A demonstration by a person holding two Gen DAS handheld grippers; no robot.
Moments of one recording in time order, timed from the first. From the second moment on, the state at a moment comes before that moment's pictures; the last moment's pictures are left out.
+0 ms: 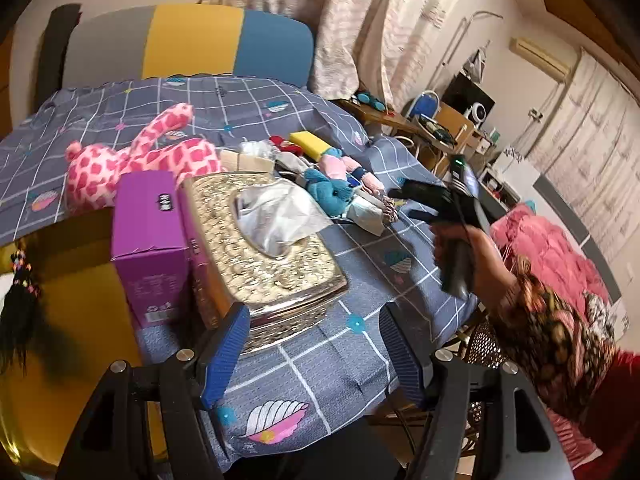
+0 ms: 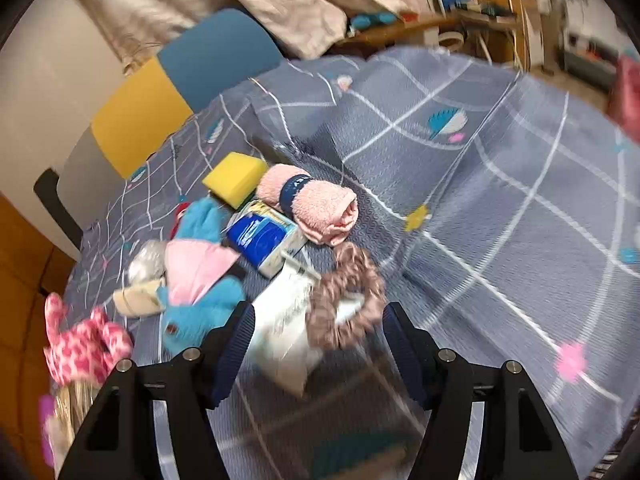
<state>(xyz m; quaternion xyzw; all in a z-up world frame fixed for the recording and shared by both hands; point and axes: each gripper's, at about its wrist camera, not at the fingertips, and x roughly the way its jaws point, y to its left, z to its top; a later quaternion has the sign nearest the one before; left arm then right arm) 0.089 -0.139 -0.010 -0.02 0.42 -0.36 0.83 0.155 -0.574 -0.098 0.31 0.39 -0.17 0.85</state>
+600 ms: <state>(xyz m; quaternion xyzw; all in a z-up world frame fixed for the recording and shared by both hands) 0.089 -0.211 -0.008 0.02 0.44 -0.38 0.81 0.147 -0.604 -0.123 0.33 0.44 -0.12 0.83</state>
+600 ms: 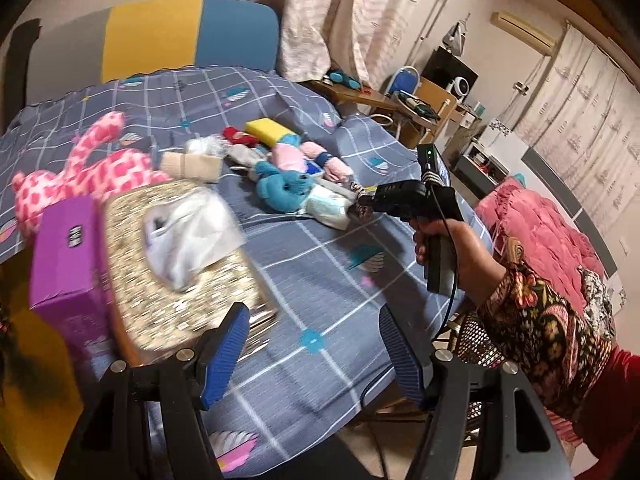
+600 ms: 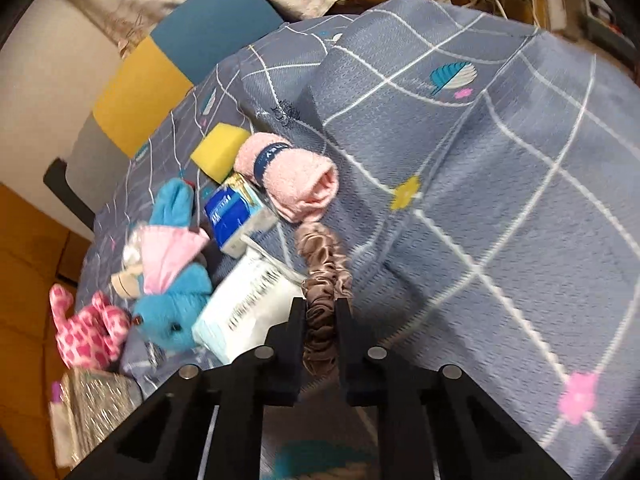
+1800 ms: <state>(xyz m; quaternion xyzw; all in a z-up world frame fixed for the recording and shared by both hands) 0.234 -0.493 -0.119 0.19 0.51 -0.30 0.79 0.100 -0.663 -0.087 0.37 0.39 -0.14 0.83</state>
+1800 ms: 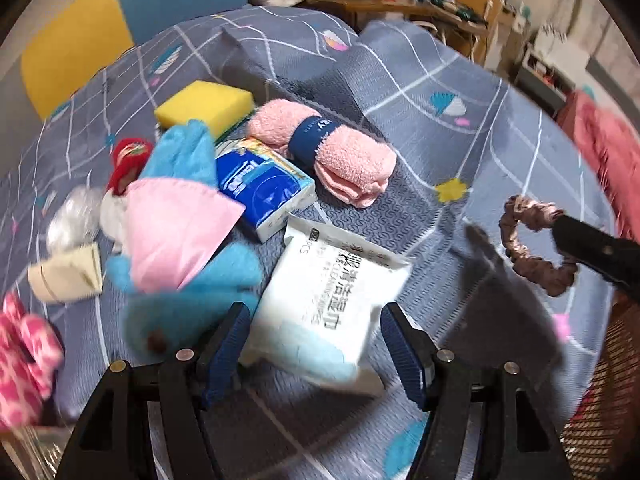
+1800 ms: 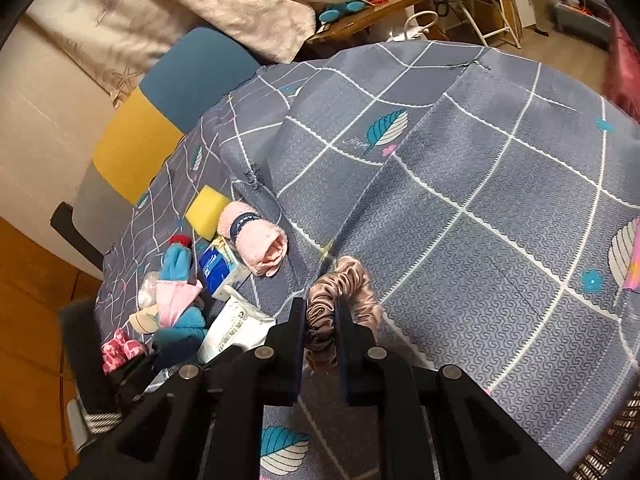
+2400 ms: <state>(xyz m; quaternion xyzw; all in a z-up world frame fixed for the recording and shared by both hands) 0.224 -0.495 -0.140 0.22 0.51 -0.29 0.78 0.105 -0.661 -0.095 0.39 0.39 -0.12 0.82</state>
